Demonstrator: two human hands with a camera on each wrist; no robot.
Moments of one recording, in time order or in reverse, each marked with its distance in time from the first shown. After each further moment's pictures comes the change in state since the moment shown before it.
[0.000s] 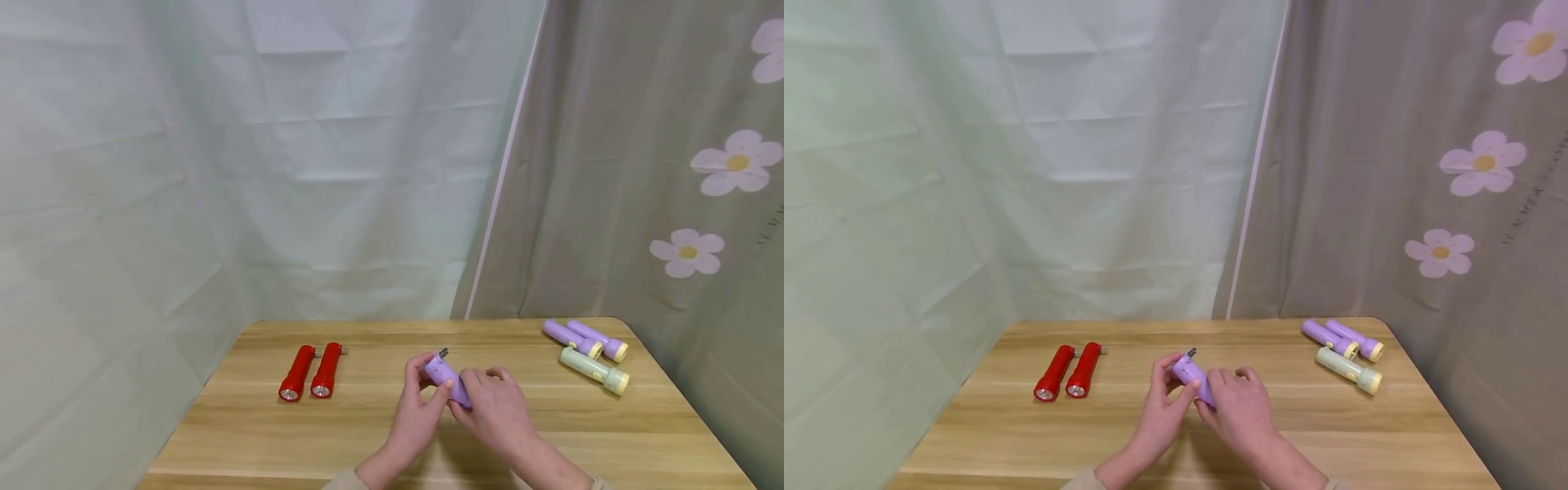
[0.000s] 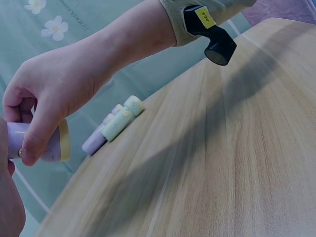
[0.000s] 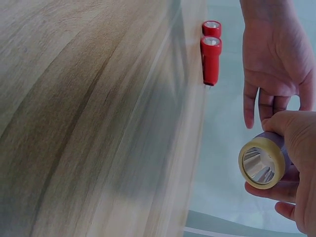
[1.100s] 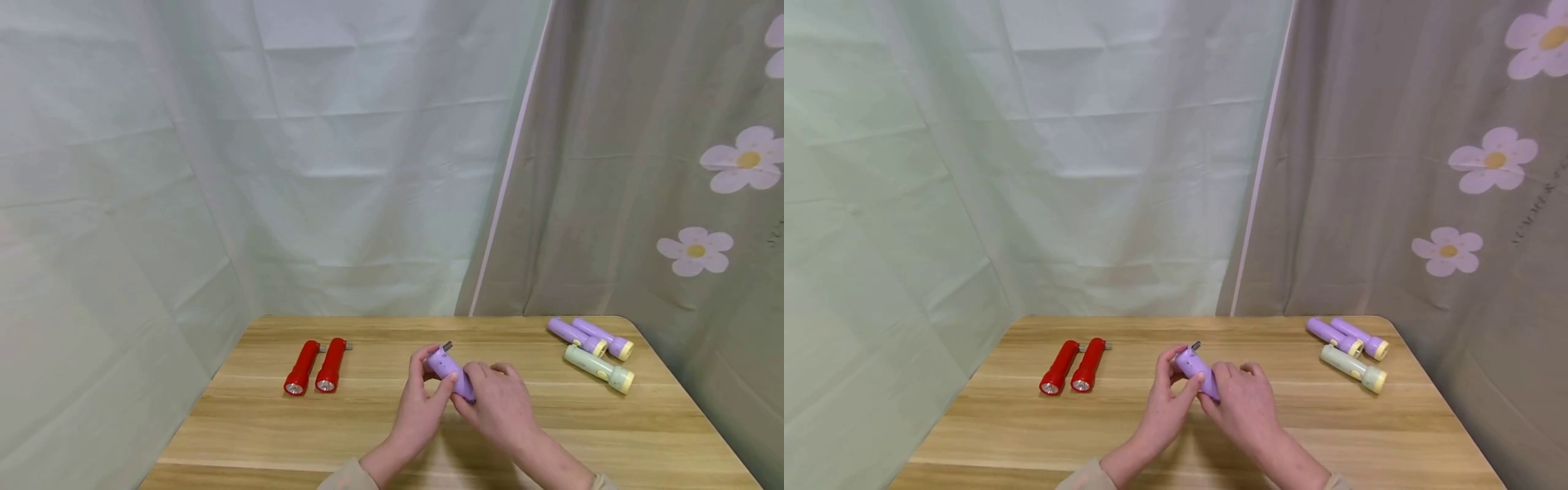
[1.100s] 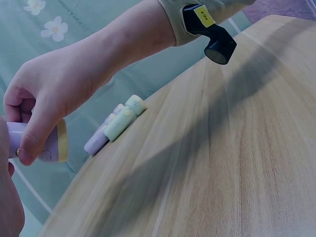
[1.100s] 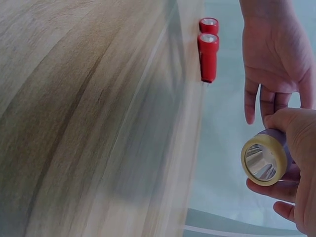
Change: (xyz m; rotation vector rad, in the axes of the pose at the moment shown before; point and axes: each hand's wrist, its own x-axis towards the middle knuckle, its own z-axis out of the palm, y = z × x) left_hand 0.002 0.005 -0.001 0.087 0.013 -0.025; right_hand 0.003 -0.001 0.000 0.026 -0.010 0.079
